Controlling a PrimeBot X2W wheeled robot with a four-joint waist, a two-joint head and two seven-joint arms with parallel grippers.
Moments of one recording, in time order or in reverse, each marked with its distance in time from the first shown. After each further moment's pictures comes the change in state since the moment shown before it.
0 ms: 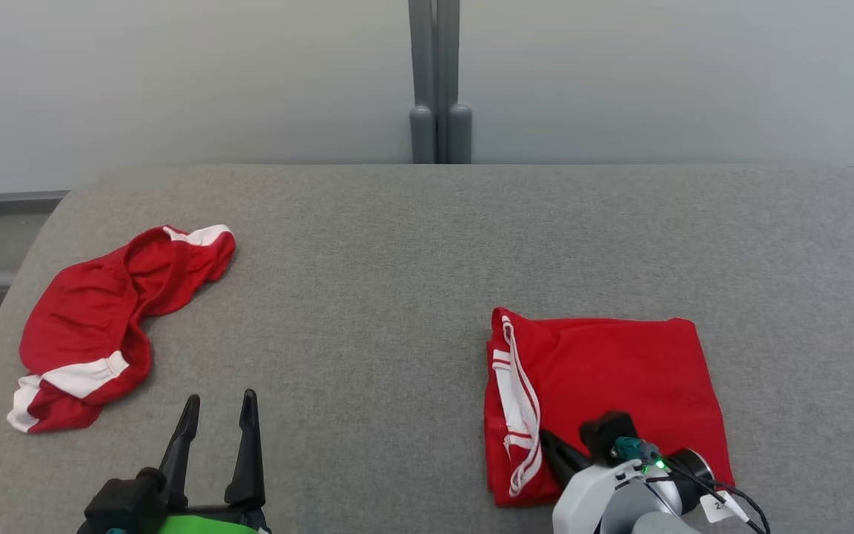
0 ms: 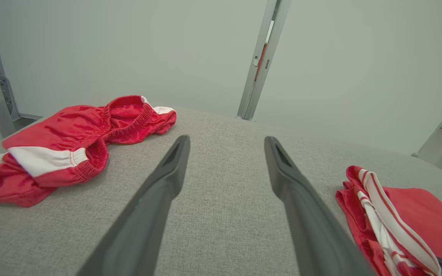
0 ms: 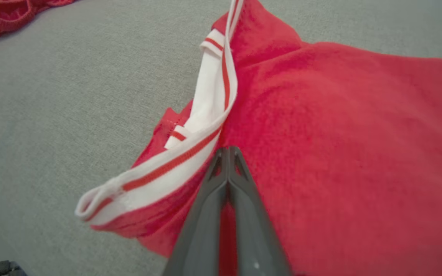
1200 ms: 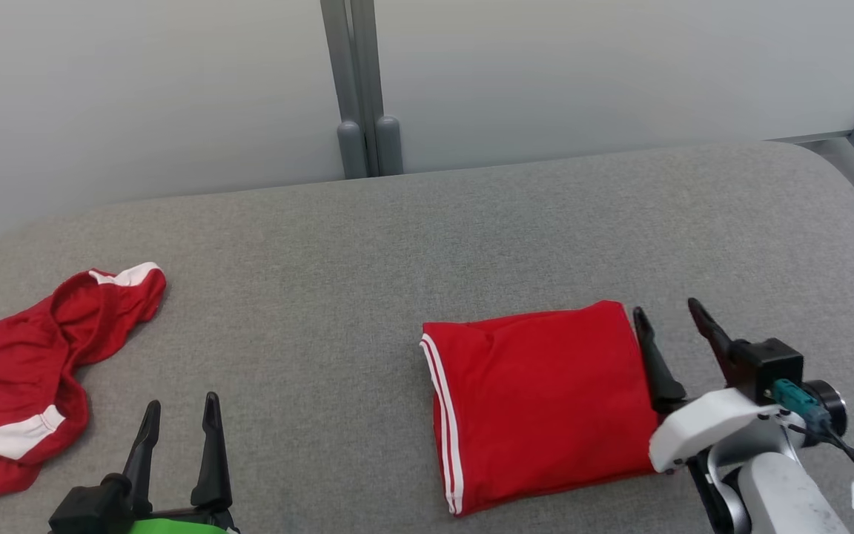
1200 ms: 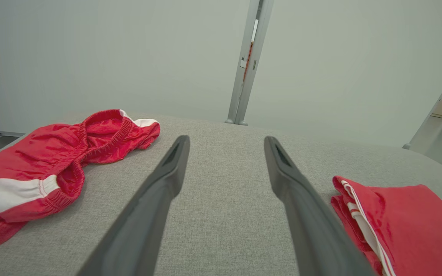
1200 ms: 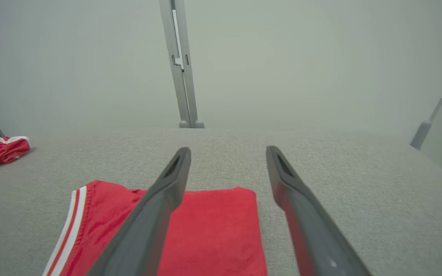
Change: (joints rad) left arm 0.006 0.000 0.078 0.000 0.027 0.003 0.000; right arm 0.081 -0.044 -0.335 -0.415 -0.064 0.000 -0.055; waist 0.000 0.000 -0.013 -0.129
